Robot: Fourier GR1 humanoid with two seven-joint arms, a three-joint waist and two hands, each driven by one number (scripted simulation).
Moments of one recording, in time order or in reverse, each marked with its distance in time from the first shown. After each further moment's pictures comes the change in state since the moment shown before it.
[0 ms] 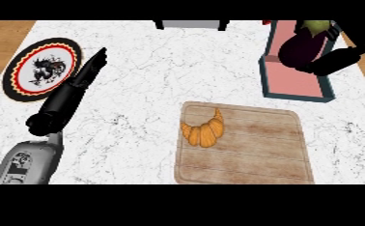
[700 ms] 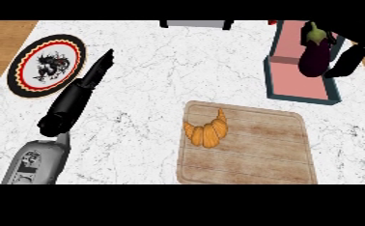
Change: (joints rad) left arm -0.006 -0.031 -0.017 0.016 -0.031 0.005 -0.020; right arm -0.226 -0.053 0.163 0.615 0.262 0.161 -0.305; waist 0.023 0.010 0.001
